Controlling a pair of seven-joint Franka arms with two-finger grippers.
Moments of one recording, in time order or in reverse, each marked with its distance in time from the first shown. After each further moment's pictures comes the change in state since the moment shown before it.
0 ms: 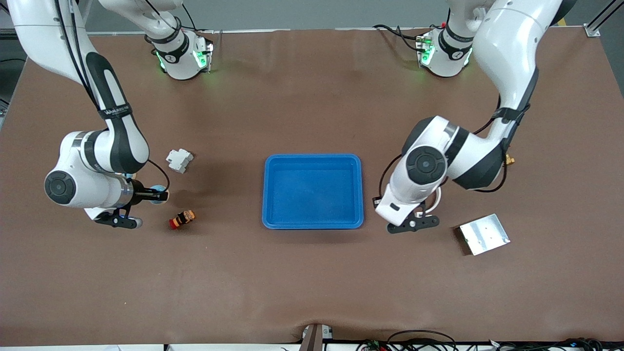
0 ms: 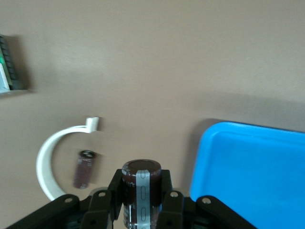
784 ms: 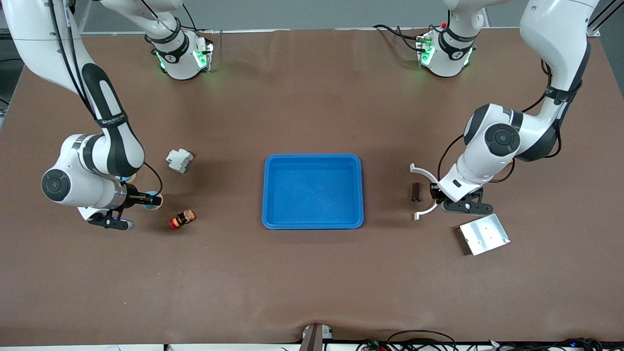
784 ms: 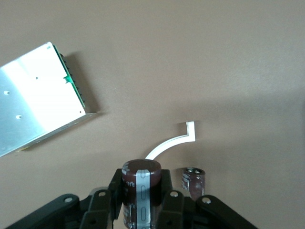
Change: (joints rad) left arm 0.328 -0.229 -0.007 -0.609 0.004 0.569 0.433; right arm -0.048 0.047 0.002 -0.030 0.000 0.137 -0.020
